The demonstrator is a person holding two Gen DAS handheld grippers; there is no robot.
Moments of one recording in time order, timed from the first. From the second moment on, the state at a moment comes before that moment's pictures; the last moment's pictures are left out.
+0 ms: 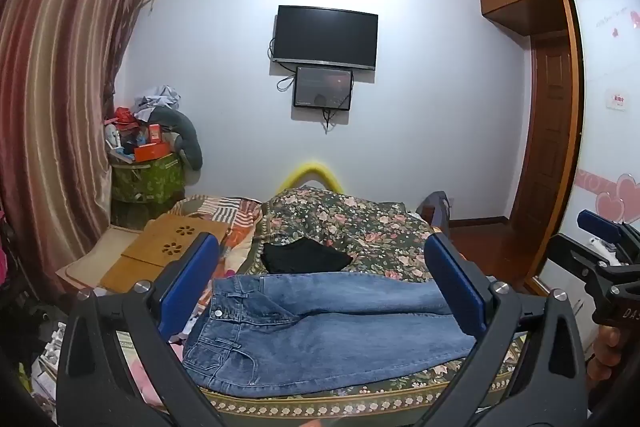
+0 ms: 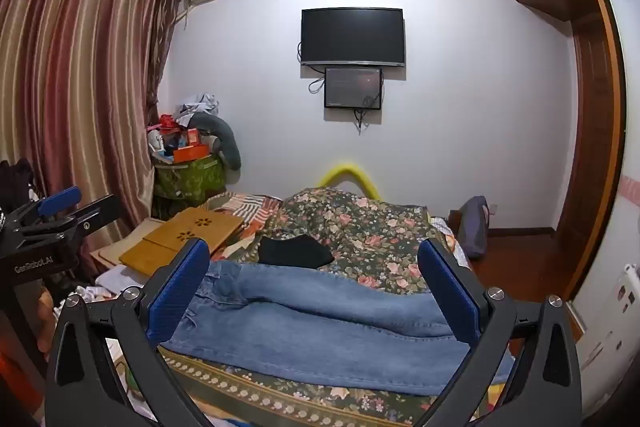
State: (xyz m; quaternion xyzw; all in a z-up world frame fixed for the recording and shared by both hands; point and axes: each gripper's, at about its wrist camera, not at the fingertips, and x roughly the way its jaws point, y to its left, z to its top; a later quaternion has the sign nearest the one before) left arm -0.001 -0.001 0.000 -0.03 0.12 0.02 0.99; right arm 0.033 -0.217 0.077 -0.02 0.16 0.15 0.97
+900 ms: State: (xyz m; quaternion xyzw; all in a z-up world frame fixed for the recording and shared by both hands) left arm 0.003 0.001 -0.004 -0.04 0.12 0.00 0.99; right arm 0.034 -0.215 0.075 -0.01 0.16 0.15 0.98
